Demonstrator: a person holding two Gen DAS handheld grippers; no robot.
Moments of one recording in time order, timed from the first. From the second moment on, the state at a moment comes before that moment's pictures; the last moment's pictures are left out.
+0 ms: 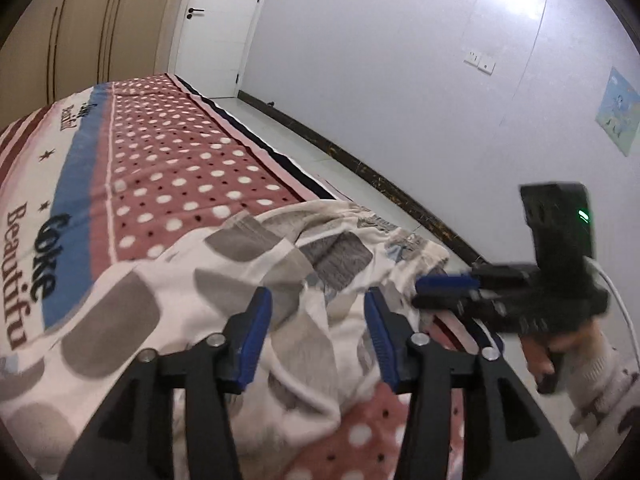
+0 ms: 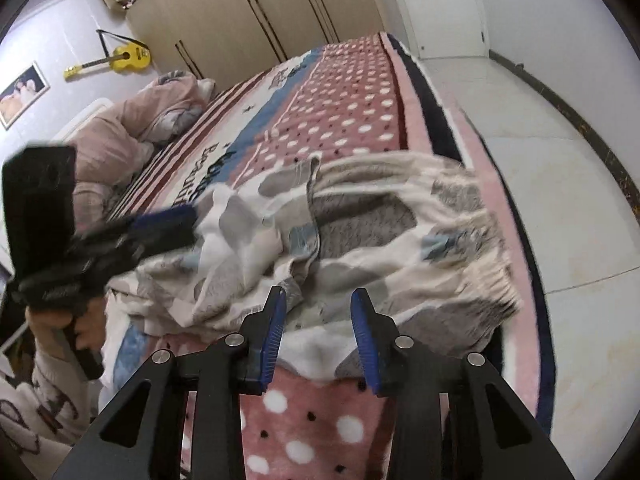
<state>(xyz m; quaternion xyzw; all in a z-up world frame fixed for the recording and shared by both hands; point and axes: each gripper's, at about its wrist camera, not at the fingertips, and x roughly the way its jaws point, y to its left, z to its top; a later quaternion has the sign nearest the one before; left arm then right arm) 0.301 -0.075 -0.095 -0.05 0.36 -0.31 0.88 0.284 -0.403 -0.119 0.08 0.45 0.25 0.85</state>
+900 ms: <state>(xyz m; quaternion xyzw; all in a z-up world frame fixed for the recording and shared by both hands) 0.230 0.099 -0.169 -0.09 0.41 -0.17 0.89 0.289 -0.285 -0.157 -0.15 0.46 0.20 0.85</state>
